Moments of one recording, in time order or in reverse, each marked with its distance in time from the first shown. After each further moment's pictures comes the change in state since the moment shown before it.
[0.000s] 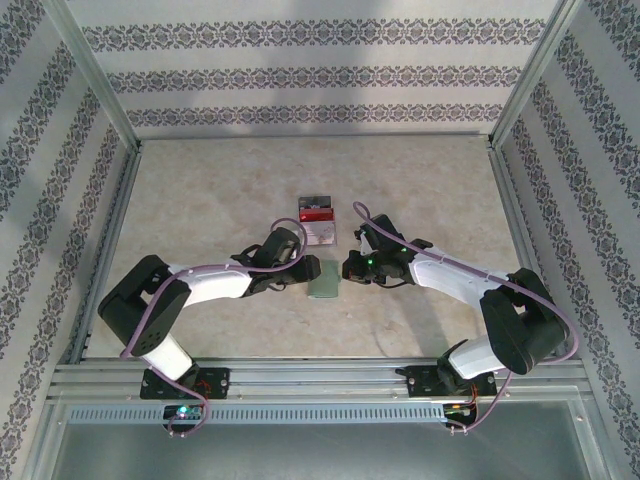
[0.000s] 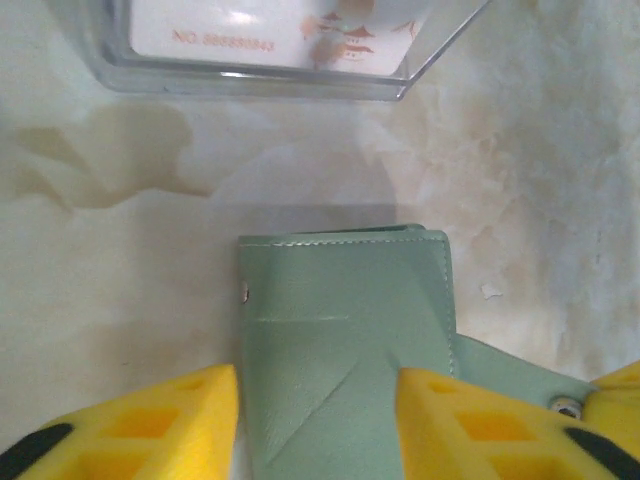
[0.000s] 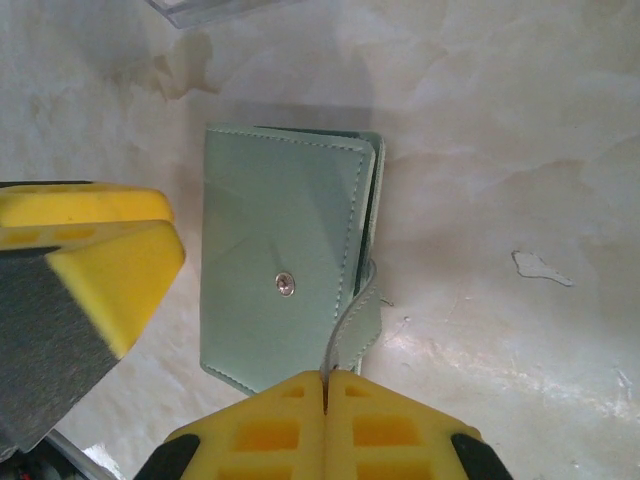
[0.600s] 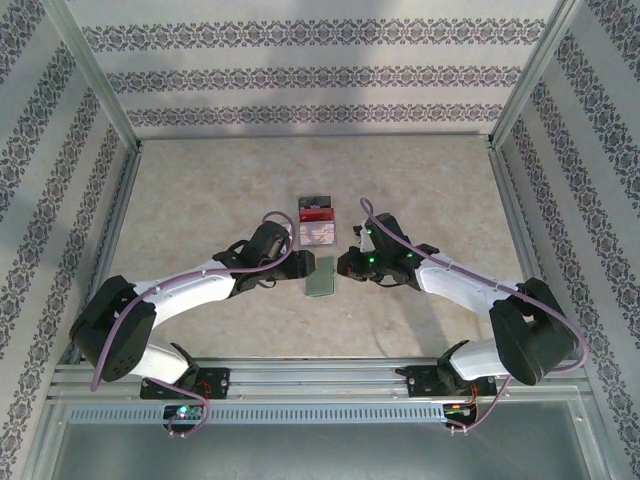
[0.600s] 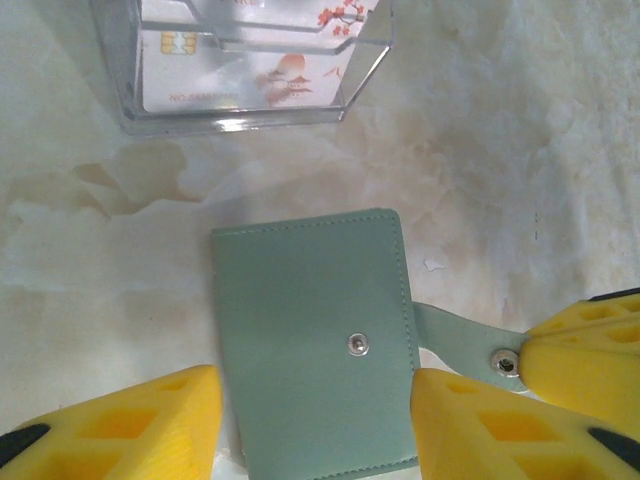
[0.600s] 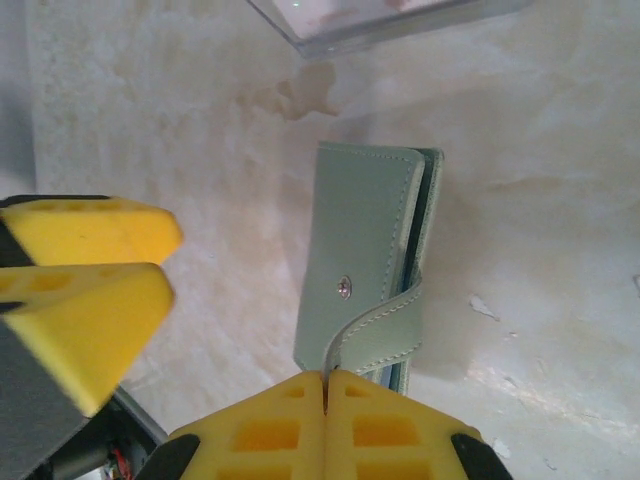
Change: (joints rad) left arm 0.018 -0.162 0.016 -0.148 0.022 0.078; right arm -0.001 -0.069 -0.047 0.139 -0.095 0.063
